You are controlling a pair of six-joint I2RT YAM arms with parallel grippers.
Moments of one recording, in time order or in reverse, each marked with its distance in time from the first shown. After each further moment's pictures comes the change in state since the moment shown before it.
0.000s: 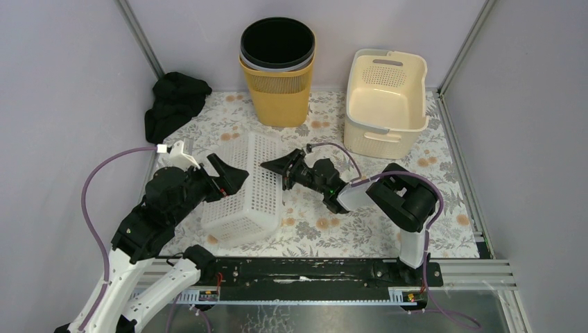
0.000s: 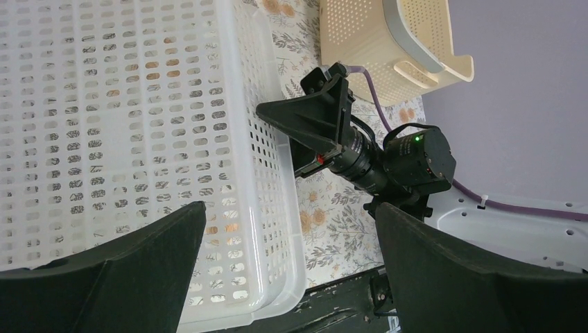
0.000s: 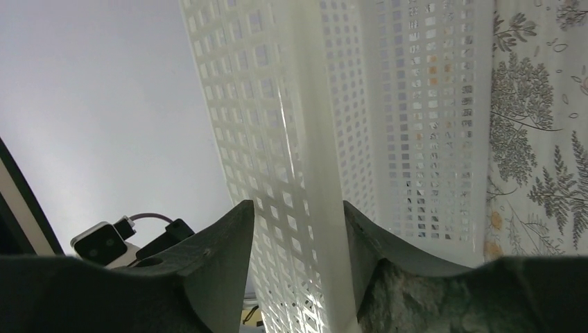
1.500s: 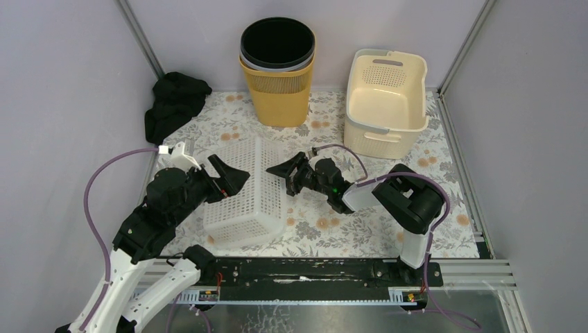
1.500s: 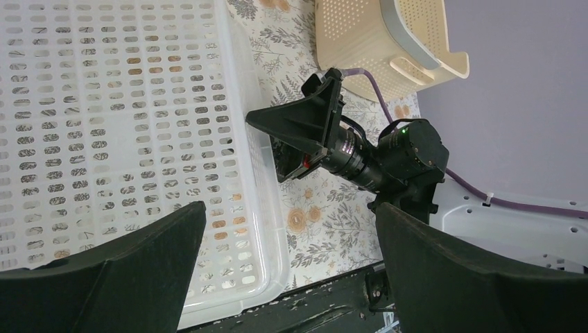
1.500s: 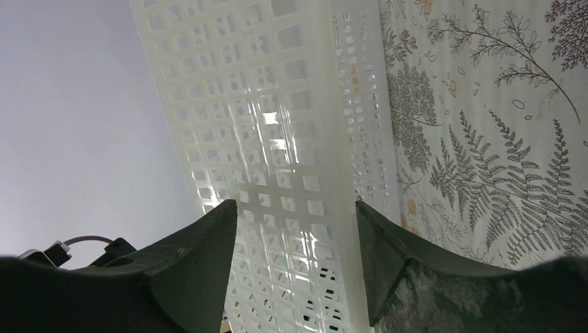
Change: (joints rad) left arm 0.000 -0.009 -0.020 0.014 0.016 -0.014; right arm -0.031 -0.043 -0.053 -0.177 -0.017 -0.112
